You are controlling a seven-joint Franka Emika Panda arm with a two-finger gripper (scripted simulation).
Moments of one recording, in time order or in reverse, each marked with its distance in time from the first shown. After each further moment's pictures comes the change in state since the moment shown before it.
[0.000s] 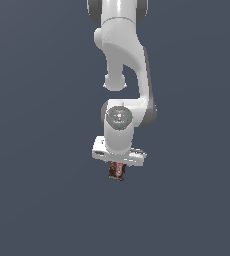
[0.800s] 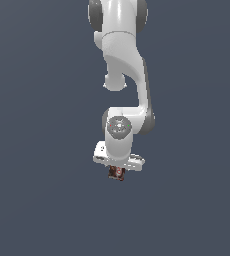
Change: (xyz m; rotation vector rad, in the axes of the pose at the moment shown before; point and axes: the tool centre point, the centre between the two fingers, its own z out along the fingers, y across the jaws) arm 0.004 -0.001 0.033 0.000 -0.002 0.025
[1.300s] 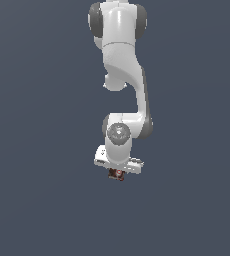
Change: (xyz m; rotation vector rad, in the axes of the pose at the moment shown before) arm 0.000 0.000 0.030 -0.001 -0.002 0.002
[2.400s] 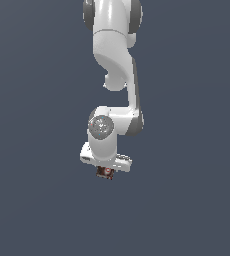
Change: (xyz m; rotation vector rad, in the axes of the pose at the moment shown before) arm 0.015 0.046 -0.036 0.001 0.000 -0.001
